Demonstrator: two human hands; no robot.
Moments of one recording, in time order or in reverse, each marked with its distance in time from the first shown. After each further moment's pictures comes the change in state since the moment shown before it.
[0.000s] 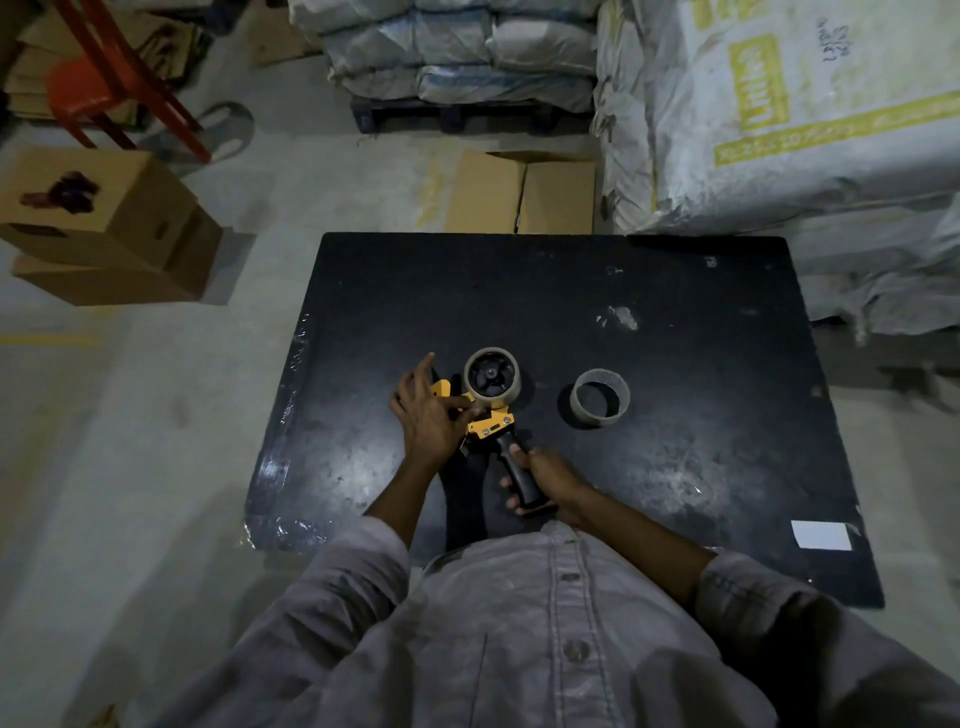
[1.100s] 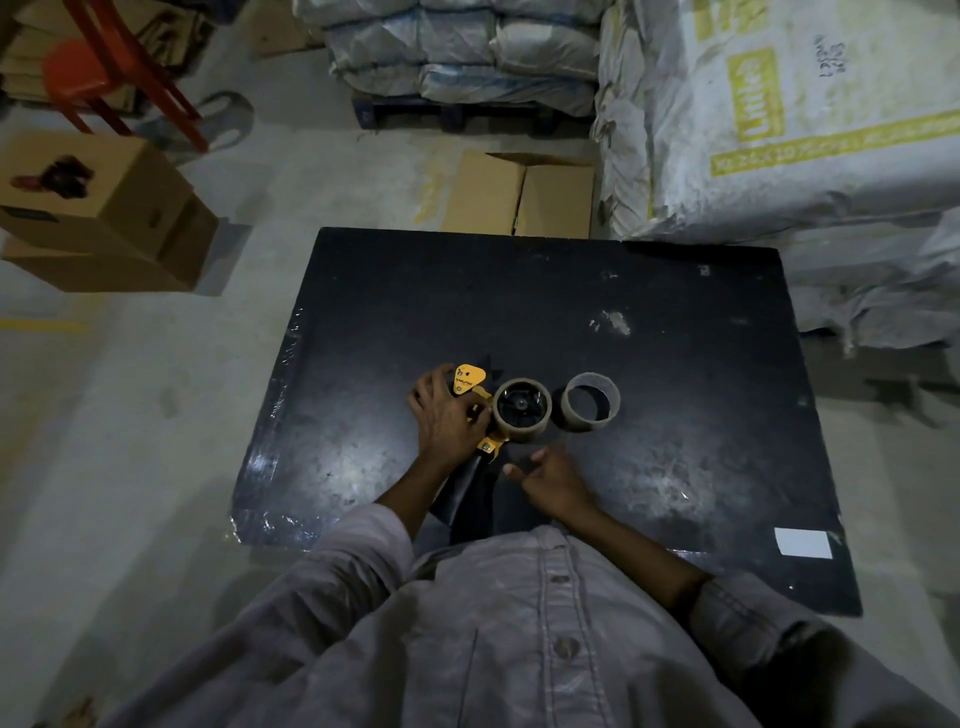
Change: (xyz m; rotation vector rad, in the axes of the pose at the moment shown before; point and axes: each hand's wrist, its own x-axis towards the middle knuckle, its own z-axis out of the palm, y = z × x) left_hand -0.005 0.035 0.012 0.004 -0.011 0.032; right_hand -0.014 0.009 -0.014 -0.647 0.287 -0.217
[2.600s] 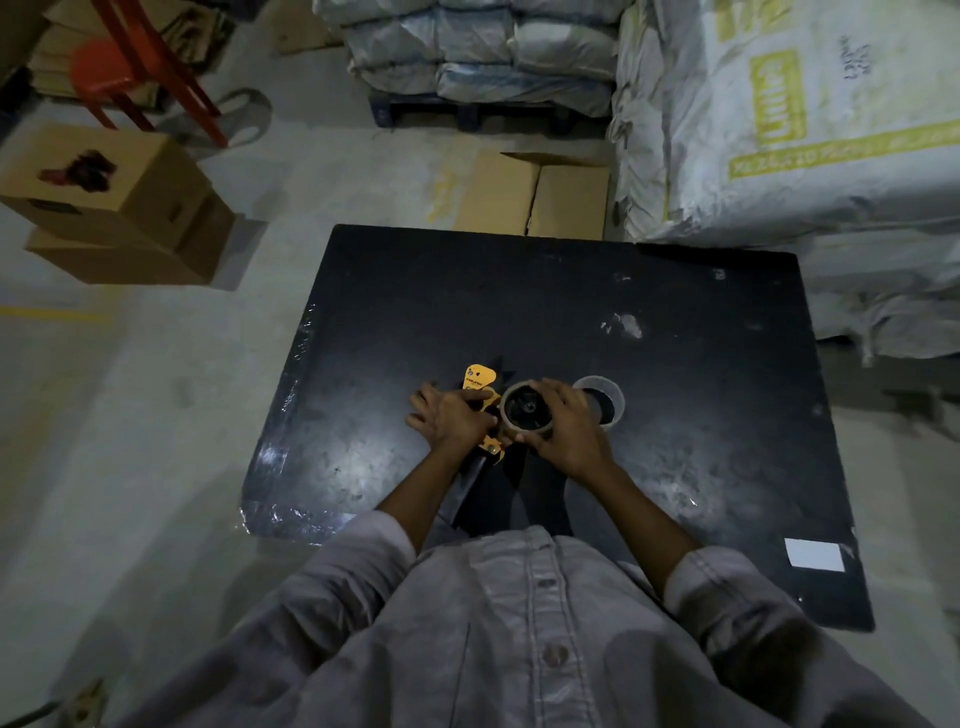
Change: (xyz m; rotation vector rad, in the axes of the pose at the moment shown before) left_hand 0.009 0.037 -0.037 -0.064 -0.283 -0.537; right_hand 0.027 -0.036 -0.055 -0.304 0.216 -0.505
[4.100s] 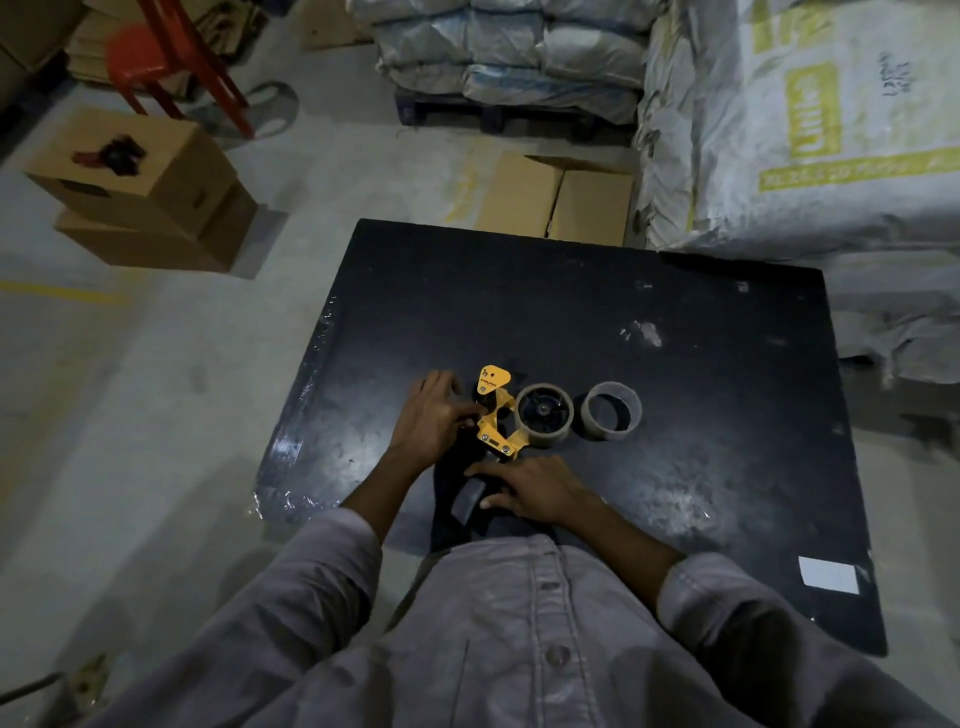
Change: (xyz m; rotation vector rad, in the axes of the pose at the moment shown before) left_hand 0.022 -0.081 -0.033 0.263 0.239 0.822; right_hand -0.023 -0.023 0.060 -0.330 -0.261 -0.574
